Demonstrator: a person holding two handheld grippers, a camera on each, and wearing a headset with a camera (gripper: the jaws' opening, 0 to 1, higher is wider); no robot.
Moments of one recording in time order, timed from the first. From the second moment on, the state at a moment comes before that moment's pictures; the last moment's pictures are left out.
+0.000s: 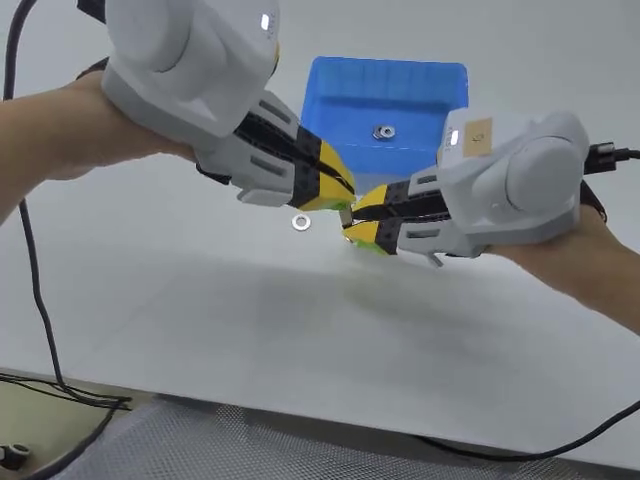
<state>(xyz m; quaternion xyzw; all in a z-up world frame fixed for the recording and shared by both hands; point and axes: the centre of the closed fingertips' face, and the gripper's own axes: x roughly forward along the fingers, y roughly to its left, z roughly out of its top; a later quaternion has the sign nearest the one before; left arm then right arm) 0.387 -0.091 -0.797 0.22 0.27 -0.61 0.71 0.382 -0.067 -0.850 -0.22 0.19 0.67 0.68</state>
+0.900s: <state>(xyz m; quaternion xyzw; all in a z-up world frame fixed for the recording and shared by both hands) 0.408 -0.089 -0.735 0.26 0.24 -0.61 0.71 0.410 -0.062 -0.792 -0.24 0.15 0.66 0.70</state>
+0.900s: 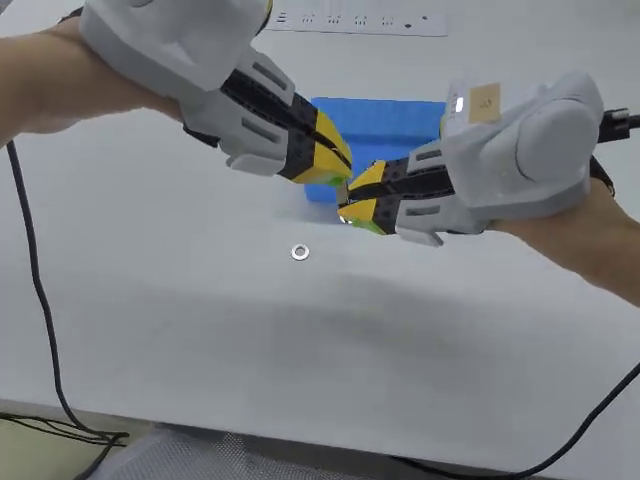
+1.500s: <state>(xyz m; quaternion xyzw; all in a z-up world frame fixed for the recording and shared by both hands) 0.460 -0.105 -0.718 0.29 0.21 -0.61 0.71 0.476 -0.078 -0.777 -0.24 0.13 0.62 0.73</state>
